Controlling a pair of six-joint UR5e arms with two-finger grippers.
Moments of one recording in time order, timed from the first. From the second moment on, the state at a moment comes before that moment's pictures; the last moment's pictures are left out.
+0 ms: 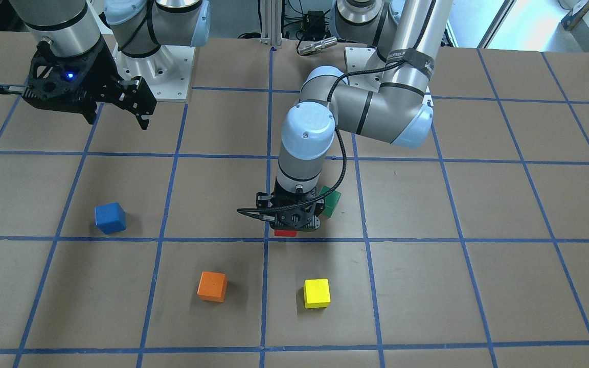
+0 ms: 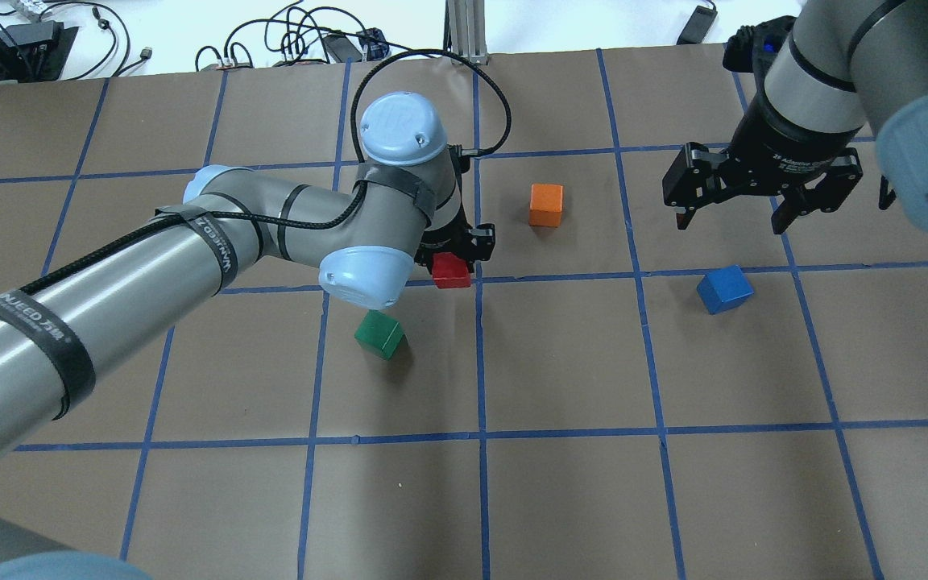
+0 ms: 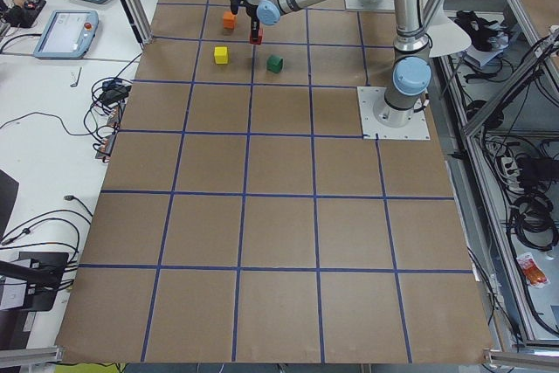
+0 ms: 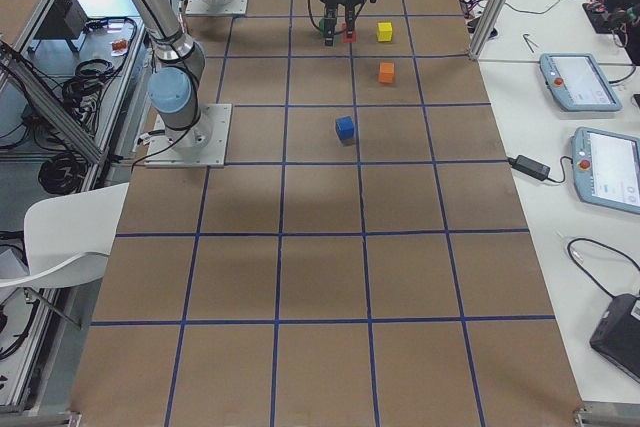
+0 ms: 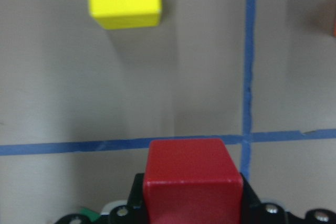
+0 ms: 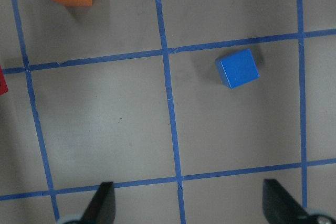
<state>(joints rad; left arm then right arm) -1.92 -2.02 -1.73 -0.89 1.52 -0.32 1.53 -1.66 1.71 -1.63 -1.57 0.07</state>
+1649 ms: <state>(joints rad) -1.63 -1.68 -1.66 -1.31 1.54 0.07 1.62 -1.43 1.71 -1.86 -1.55 0.15</state>
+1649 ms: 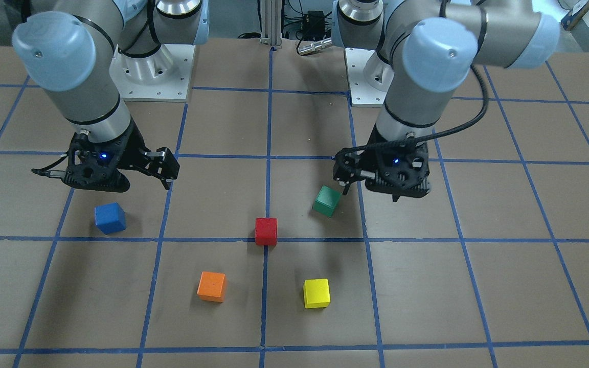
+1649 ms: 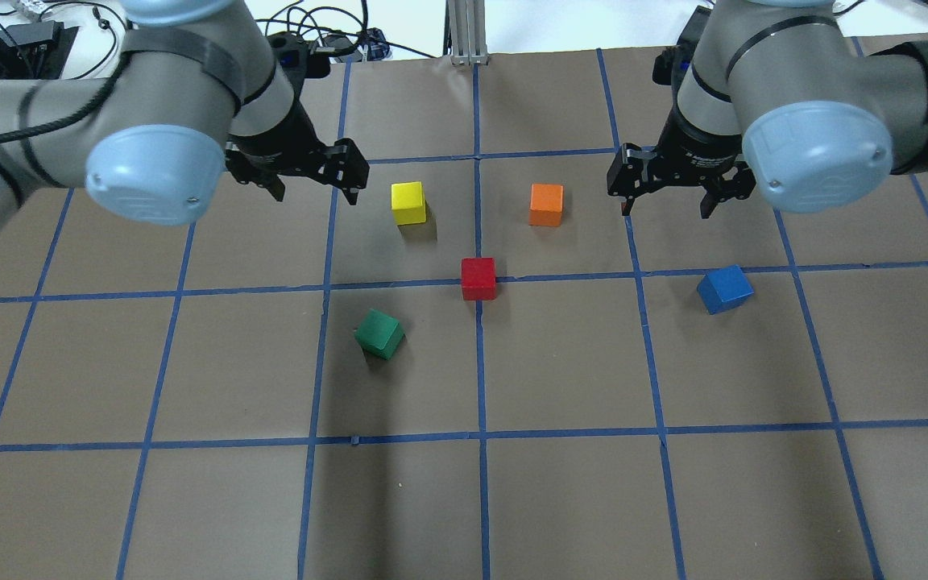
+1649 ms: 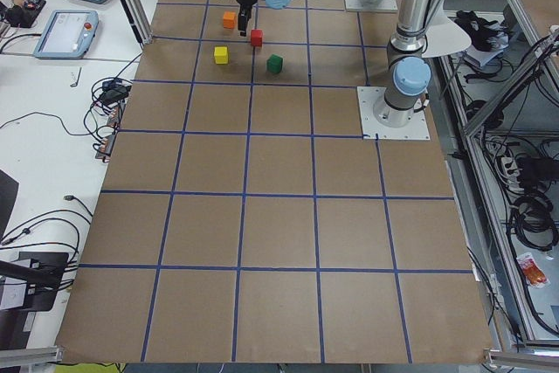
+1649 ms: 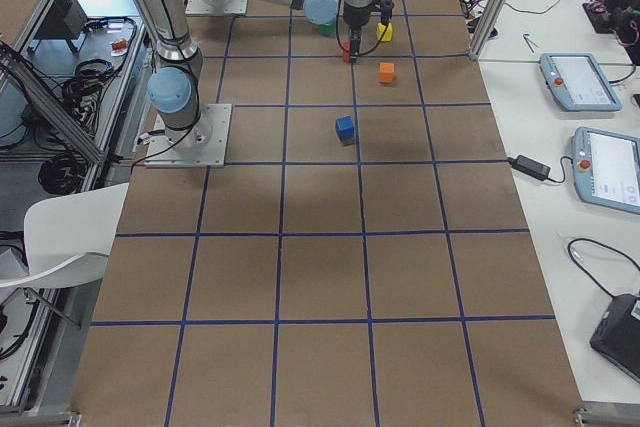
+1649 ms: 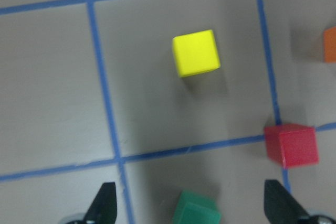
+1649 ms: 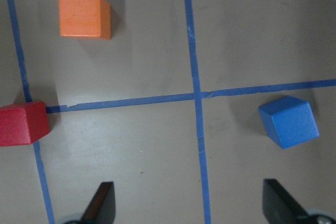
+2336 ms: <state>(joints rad) -1.57 -1.55 -1.58 -1.53 1.60 0.08 1.83 -1.27 1.71 -2.06 -1.54 0.48</state>
